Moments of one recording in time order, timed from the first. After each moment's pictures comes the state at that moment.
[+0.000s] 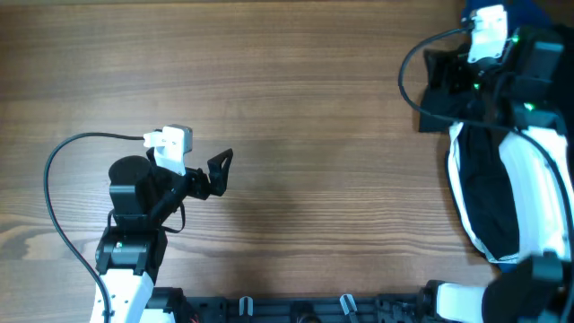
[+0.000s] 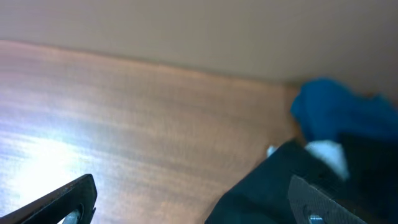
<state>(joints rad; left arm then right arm) -0.03 0.83 0.47 -0.12 0.41 -0.11 -0.17 1.52 1.23 -0.32 -0.30 -0.22</state>
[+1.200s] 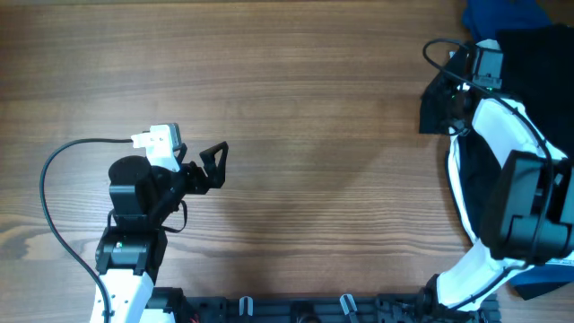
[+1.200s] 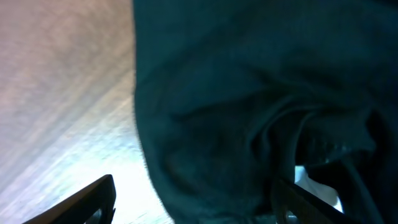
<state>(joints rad) -0.03 0.83 0.47 -0.12 0.36 -0.34 -0.18 1.92 1.23 -0.42 0.01 0.56</state>
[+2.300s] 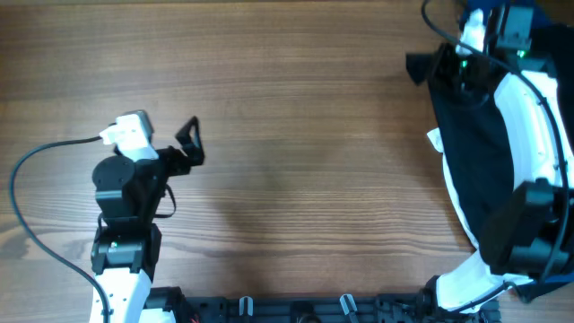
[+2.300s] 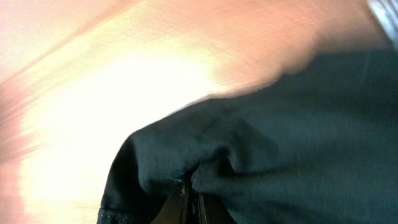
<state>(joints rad) 0.05 0.84 0.47 0.07 0.16 -0.34 -0.12 1.81 1.62 -0.80 -0.43 0.24</state>
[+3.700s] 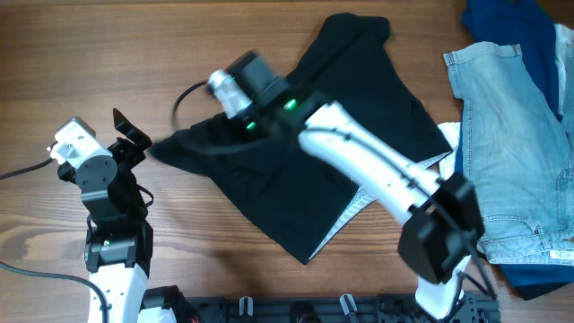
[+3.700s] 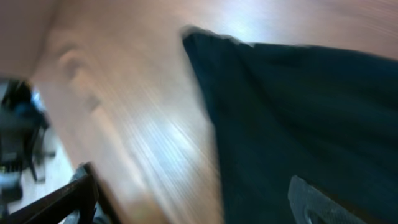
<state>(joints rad) 0.14 0.87 0.47 0.15 -0.37 -0.34 0.72 1.98 1.76 -0.78 -0.45 0.26</state>
